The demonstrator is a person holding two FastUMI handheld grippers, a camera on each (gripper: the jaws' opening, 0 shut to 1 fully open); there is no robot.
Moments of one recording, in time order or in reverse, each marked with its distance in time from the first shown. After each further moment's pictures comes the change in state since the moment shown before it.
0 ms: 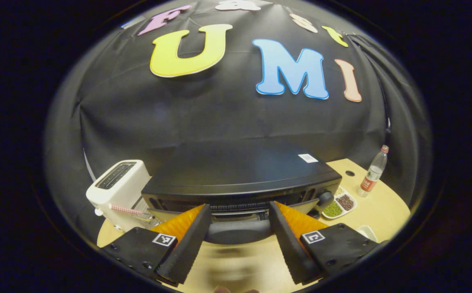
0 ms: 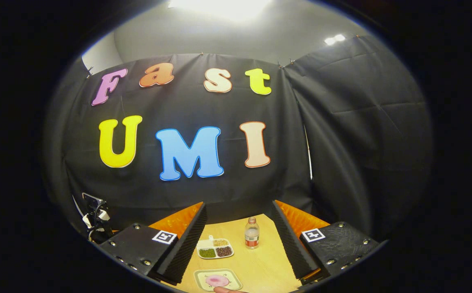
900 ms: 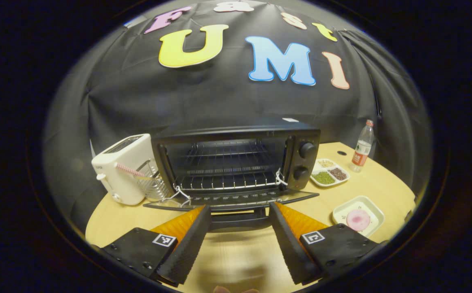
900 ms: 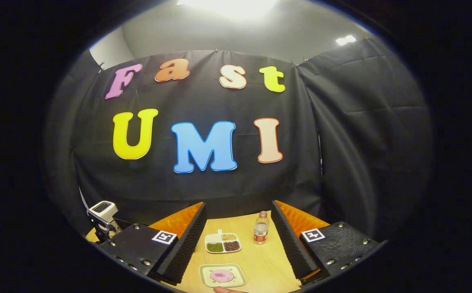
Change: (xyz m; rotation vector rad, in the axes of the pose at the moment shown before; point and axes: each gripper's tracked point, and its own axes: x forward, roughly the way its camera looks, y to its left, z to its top) left arm -0.057 -0.012 -0.110 0.000 0.055 0.018; right arm -0.007 0.028 -0.021 -0.042 0.052 0.102
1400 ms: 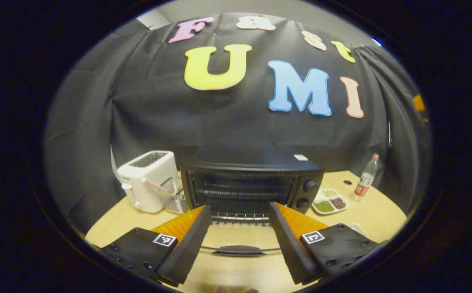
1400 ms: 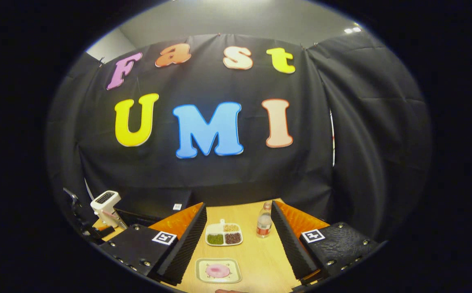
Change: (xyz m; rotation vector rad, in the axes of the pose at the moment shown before) left arm -0.069 0.023 0.120 -0.099 -0.242 0.093; right arm 0.039 -0.016 -0.049 -0.004 0.214 0.099
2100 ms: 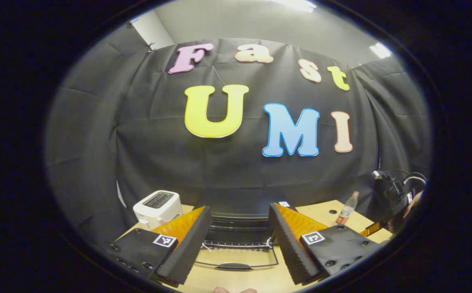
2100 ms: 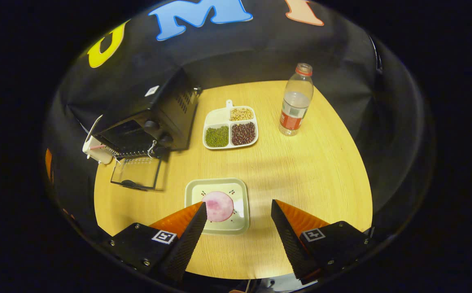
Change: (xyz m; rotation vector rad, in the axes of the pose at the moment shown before) left arm -0.070 0.006 0.101 -0.007 -0.138 -0.004; right arm 0.067 -0.016 -0.216 0.052 0.872 0.096
